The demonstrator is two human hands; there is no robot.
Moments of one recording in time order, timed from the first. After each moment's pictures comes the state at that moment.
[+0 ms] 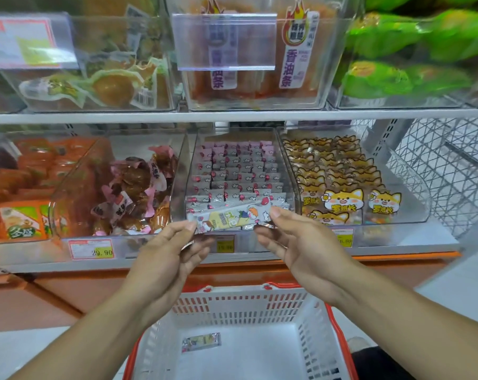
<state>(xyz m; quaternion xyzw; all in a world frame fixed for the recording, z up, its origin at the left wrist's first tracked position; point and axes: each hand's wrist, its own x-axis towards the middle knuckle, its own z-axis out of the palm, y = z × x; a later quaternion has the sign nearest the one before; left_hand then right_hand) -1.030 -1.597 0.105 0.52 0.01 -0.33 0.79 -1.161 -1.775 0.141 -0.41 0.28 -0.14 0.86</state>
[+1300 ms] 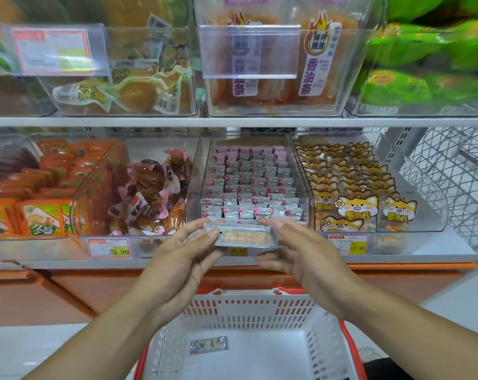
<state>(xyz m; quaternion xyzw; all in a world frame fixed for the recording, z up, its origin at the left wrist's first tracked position) -1.041 -1.589 0.130 0.43 0.01 -0.39 0.81 -1.162 -1.767 0.126 -0.57 0.22 -0.07 0.79</state>
